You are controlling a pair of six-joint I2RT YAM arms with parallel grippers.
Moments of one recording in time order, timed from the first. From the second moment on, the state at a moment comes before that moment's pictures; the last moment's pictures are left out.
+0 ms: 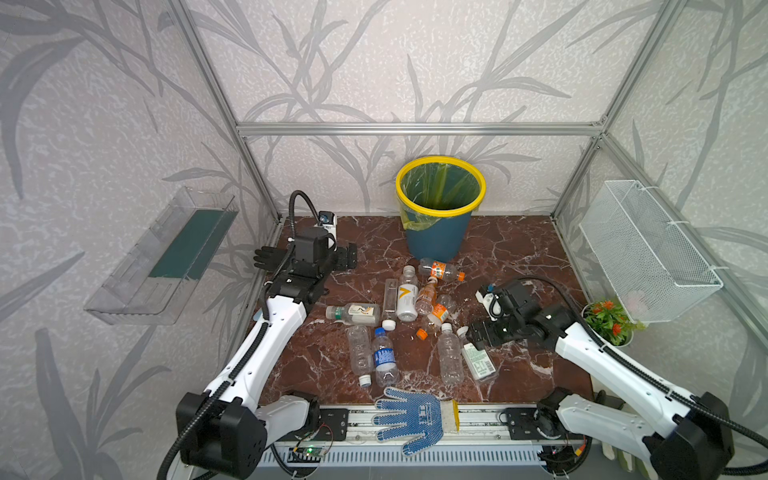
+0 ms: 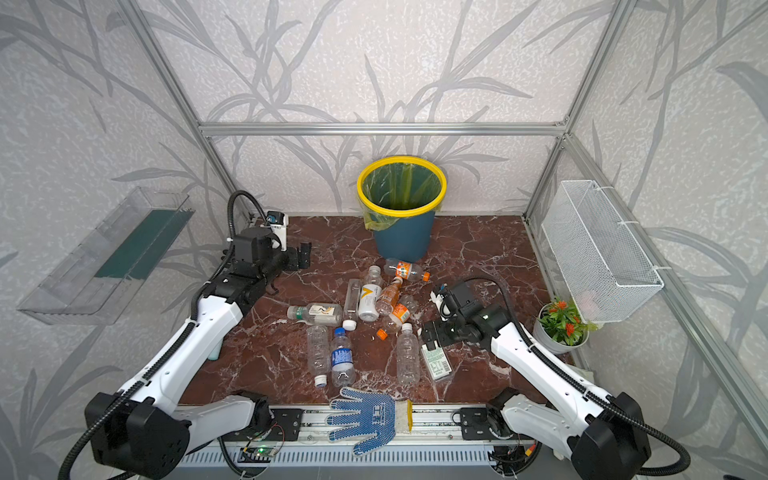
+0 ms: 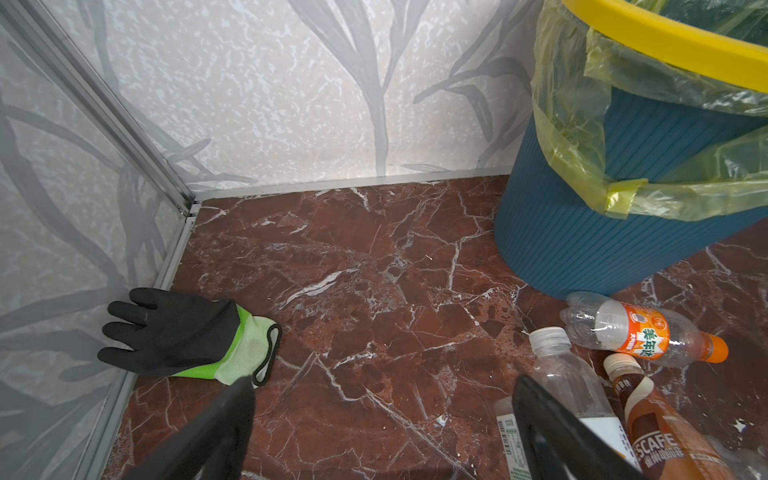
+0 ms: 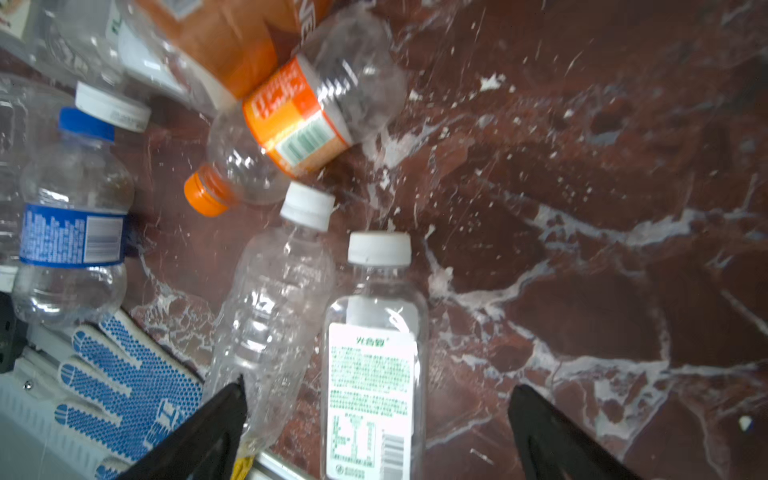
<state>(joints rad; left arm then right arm) -0.20 1.19 1.05 -0.33 -0.11 -0.06 0.61 1.06 0.79 -0.85 -0.11 0.31</state>
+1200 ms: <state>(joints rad) -0.20 1.19 1.05 -0.33 -0.10 -0.06 0.74 1.38 0.70 -0.73 0.03 0.53</state>
